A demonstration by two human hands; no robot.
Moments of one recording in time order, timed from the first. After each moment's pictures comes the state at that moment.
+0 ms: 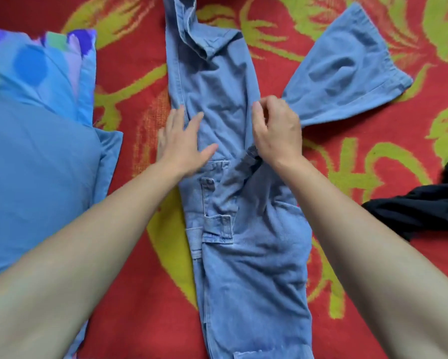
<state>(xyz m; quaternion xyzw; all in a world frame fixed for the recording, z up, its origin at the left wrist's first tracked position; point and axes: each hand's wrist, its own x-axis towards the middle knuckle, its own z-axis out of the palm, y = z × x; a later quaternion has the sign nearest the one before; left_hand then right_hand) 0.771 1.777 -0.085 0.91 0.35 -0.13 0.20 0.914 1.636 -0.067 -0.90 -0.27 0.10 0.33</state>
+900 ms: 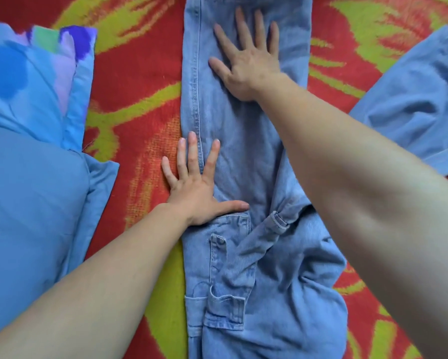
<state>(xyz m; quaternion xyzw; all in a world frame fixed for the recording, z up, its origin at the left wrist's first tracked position) 0.783 1.796 -0.165 0.89 0.36 -0.22 0.19 1.028 1.852 -0.152 -0.85 -0.51 0.16 -0.01</state>
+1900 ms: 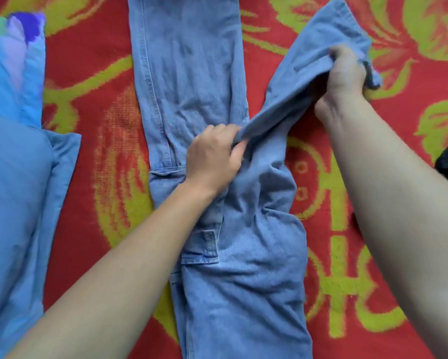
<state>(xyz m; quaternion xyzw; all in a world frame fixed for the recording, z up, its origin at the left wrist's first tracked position) 0.821 1.696 -0.101 0.92 0.26 0.12 0.28 1.046 1.623 -0.083 -0.68 0.16 0.12 0.71</state>
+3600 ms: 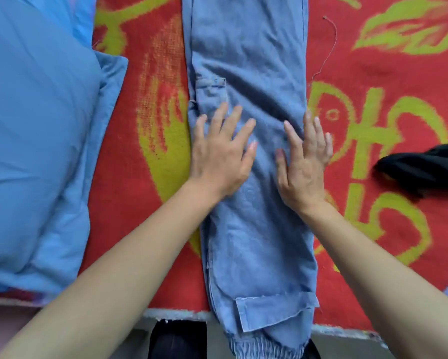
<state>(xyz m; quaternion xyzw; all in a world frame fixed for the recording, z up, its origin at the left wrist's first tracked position) 0.685 1.649 -0.088 0.96 0.24 0.05 0.15 0.794 1.494 -0.124 -0.90 -0.40 -0.01 0.17</state>
